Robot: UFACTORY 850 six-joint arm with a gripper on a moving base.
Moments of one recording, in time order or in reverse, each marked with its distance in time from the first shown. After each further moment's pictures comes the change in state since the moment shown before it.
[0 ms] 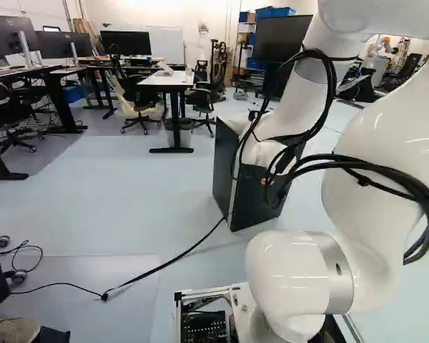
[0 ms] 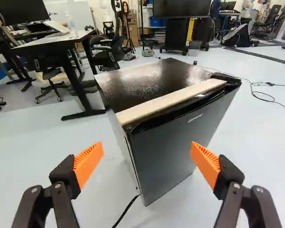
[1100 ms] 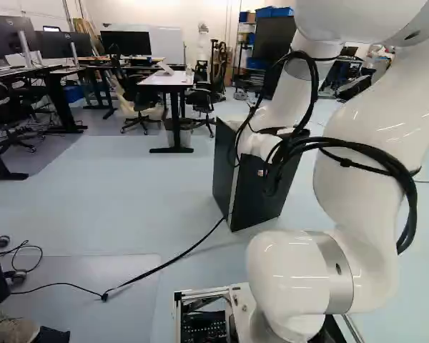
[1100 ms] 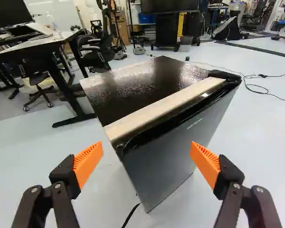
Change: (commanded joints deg) arm 0.2 -7.4 -8.1 4.7 -1.7 0.0
